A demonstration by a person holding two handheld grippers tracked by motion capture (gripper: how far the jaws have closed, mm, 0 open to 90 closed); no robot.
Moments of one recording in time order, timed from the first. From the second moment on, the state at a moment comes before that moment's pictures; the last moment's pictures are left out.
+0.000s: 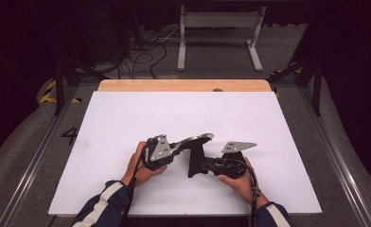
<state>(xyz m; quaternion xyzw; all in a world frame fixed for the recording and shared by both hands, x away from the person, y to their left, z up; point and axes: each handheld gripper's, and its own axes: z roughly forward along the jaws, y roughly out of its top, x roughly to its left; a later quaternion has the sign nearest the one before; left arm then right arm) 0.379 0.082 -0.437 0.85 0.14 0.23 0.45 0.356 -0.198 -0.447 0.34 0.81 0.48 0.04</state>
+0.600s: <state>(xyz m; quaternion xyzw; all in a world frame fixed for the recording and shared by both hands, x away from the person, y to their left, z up) 0.393 0.081 -0.450 0.85 0.17 0.19 0.45 0.311 -0.186 -0.412 0.29 0.79 0.50 0.19</state>
